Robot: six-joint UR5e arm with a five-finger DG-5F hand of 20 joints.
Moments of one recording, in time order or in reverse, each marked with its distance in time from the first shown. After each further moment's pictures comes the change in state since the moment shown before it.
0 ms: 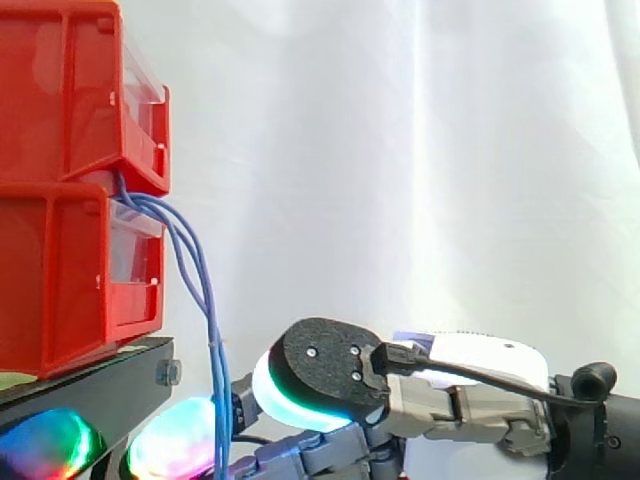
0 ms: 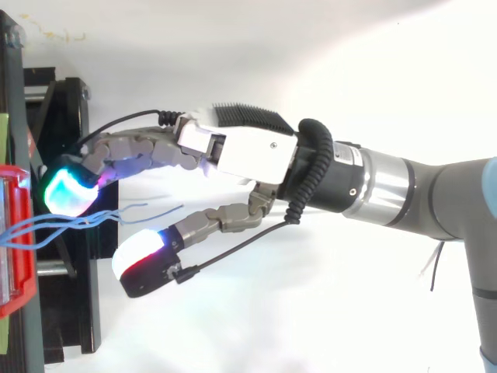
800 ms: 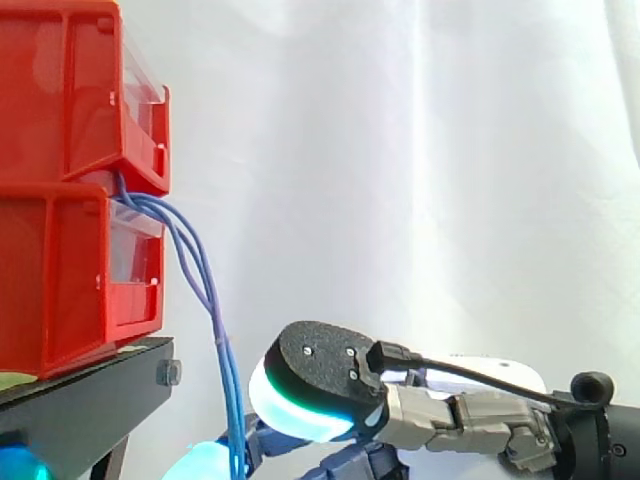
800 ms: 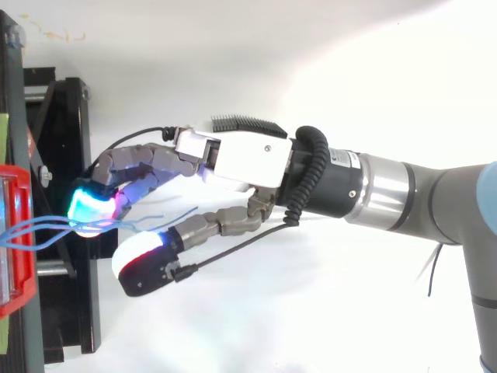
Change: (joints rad) arm 0.006 0.000 0.025 -0.118 -0.004 0.129
